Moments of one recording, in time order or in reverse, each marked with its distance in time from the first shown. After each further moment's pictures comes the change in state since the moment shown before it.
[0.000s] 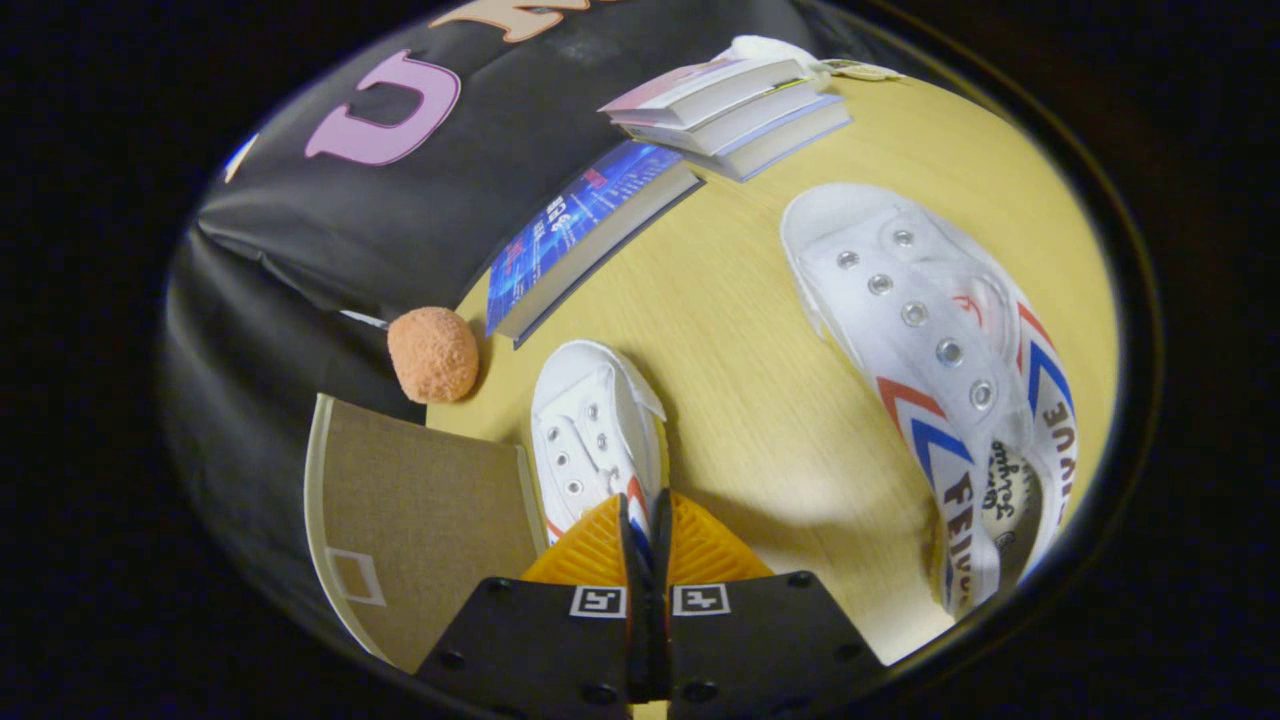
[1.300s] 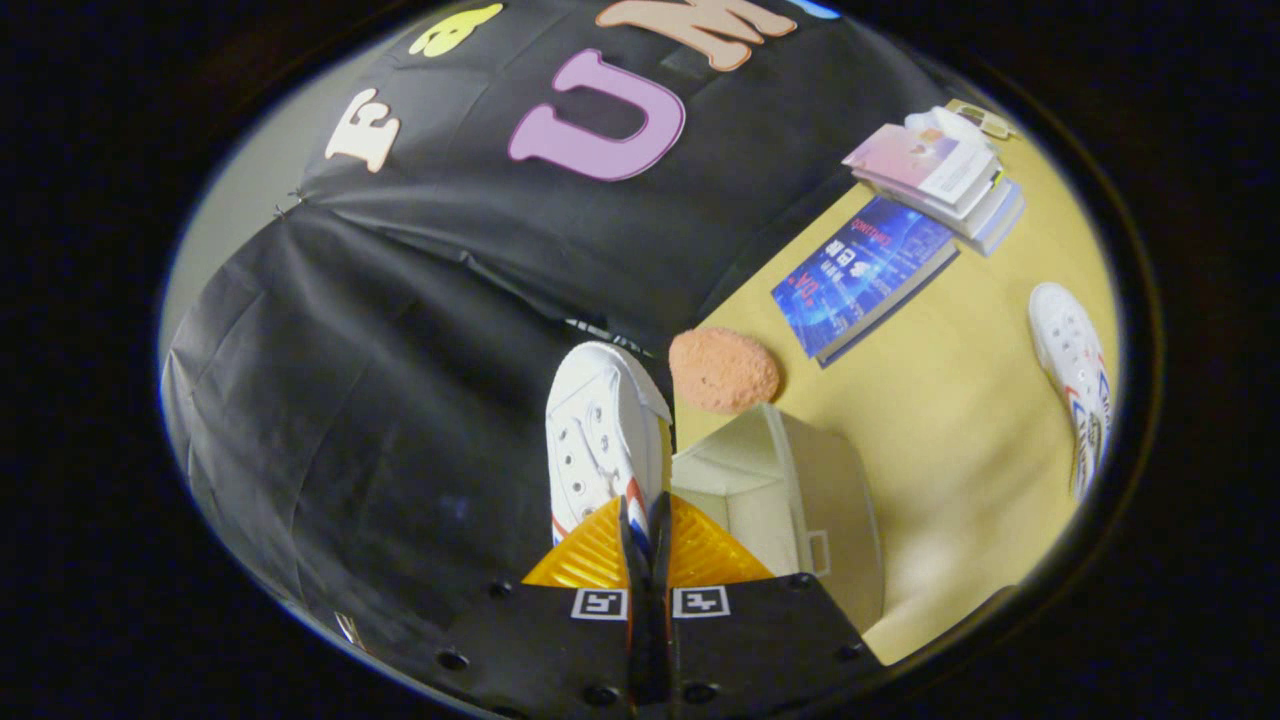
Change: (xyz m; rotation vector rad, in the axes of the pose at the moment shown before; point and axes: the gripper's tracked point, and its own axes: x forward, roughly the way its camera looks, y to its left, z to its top) arm -0.124 0.251 -0.025 -0.060 -0.002 0.419
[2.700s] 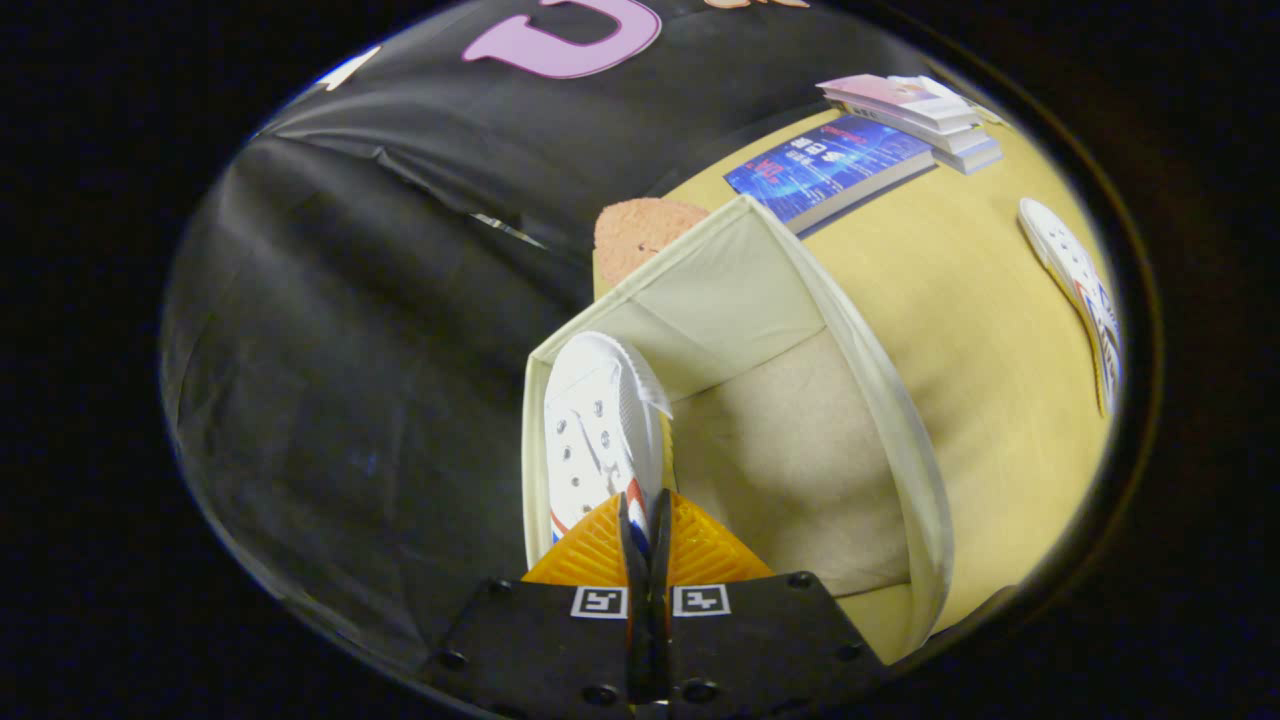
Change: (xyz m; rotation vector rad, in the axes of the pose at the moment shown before) arm 0.087 -0.043 -0.109 -0.035 0.140 -0.299
